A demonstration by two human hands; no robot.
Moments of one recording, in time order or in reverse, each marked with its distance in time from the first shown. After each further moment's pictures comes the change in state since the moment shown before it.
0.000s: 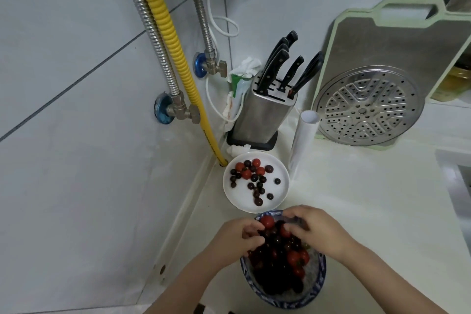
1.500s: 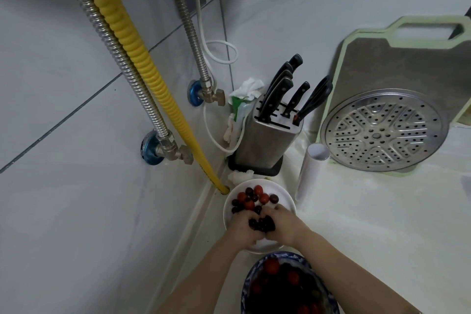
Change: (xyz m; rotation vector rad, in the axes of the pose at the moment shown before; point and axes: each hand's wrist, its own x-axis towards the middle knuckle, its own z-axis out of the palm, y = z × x) left_hand 0.126 0.023 -0.019 0.316 0.076 -0.211; right_hand 0.144 0.011 0.025 -0.127 -0.171 0.060
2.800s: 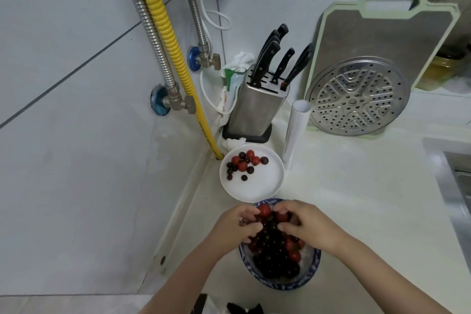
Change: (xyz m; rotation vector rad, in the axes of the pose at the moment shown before) left_hand -0.129 -0.041 0.024 -0.445 -0.037 0.160; right_hand -0.160 -0.009 0.016 0.243 0.142 -0.090
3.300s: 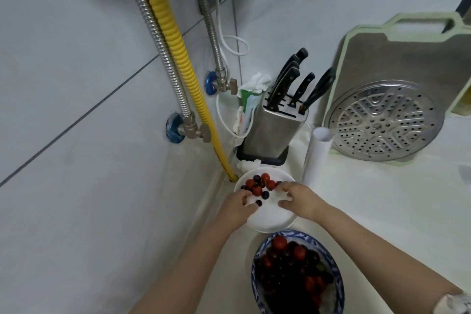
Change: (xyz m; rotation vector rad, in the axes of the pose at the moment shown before) left_hand 0.089 0.028 -0.048 0.201 0.172 -0.086; right_hand 0.128 -0.003 -0.035 -0.121 -0.021 0.081
